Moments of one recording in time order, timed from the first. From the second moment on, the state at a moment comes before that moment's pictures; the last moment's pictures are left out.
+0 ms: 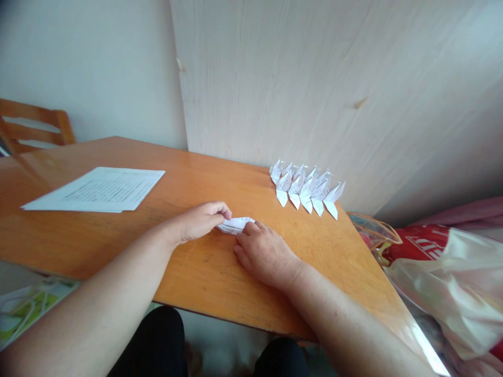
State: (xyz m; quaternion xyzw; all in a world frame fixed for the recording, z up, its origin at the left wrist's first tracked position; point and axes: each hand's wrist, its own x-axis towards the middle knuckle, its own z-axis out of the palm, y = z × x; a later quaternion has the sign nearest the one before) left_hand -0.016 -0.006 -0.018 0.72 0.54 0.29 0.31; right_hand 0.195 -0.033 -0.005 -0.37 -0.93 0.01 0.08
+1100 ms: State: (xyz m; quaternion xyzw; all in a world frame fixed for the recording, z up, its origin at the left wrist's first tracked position) left_hand -0.020 -0.005 -0.017 0.78 0.59 0.16 0.14; right_hand 0.188 -0.036 -0.003 -0.38 -0.92 -0.03 0.02
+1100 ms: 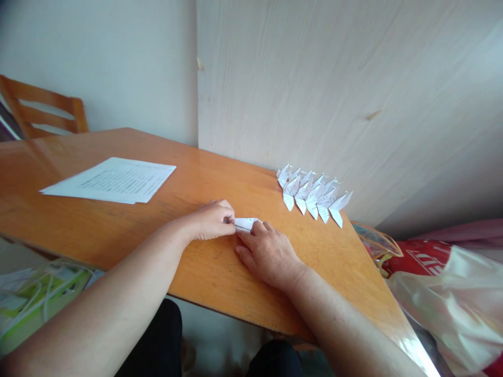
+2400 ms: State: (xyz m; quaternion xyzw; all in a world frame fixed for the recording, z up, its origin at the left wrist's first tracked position) left_hand -0.020 -0.004 -0.011 0.76 0.61 0.14 0.16; right_hand 0.184 -0.036 0.003 -0.37 -0.93 -0.02 -0.01
